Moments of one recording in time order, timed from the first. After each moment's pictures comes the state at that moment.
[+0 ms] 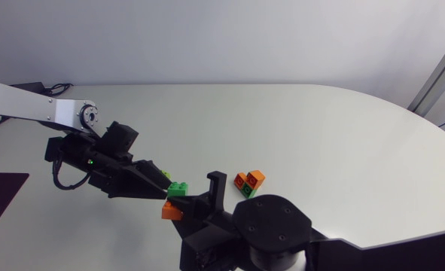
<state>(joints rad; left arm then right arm) -0.11 1.86 1.10 -1.40 1.23 1.42 1.15 1.57 0.51 0.91 0.16 -0.97</state>
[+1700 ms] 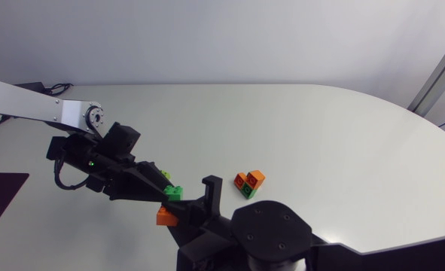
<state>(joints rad) -0.13 1.88 1.11 -1.51 1.24 1.56 1.18 1.57 0.51 0.92 0.16 -0.99</state>
